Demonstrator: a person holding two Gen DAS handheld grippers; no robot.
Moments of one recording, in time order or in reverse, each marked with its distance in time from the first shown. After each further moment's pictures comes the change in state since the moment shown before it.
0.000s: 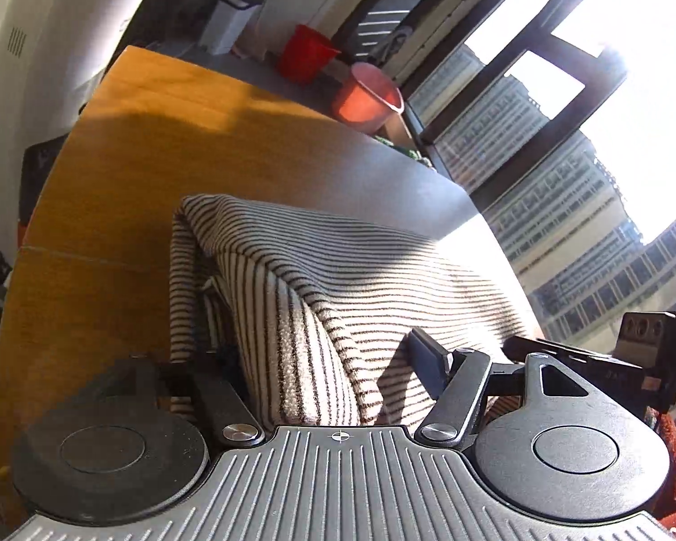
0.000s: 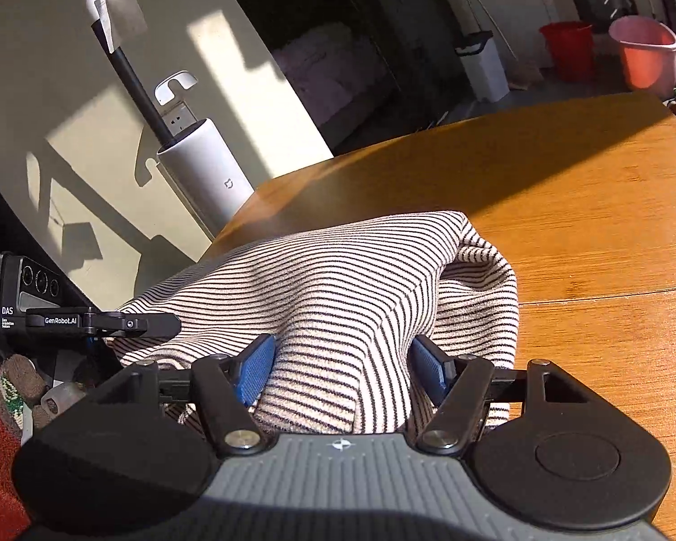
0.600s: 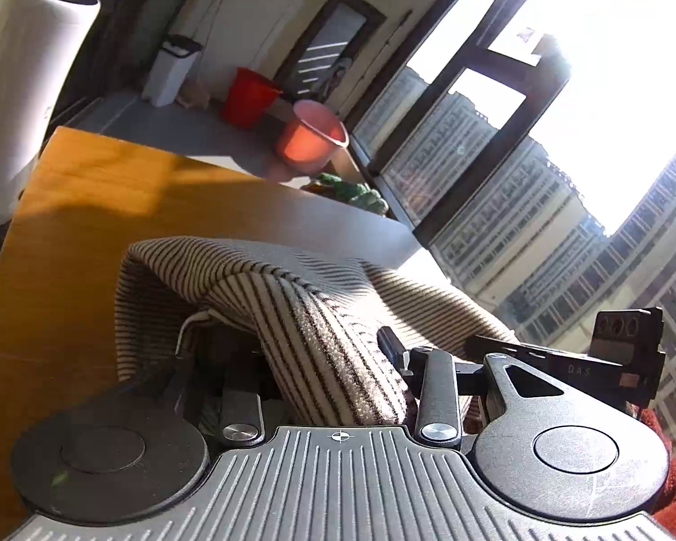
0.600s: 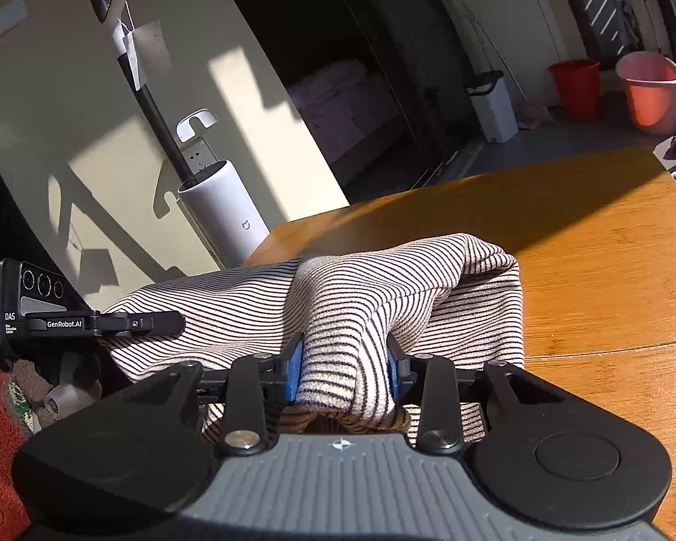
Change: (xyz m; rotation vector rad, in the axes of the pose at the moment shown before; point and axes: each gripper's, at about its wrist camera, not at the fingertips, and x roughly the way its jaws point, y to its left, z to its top) left arm -0.031 -0.037 -0.002 0.130 -0.084 -0.084; right arm -0.035 0.006 0.010 -0.027 -0.086 0.025
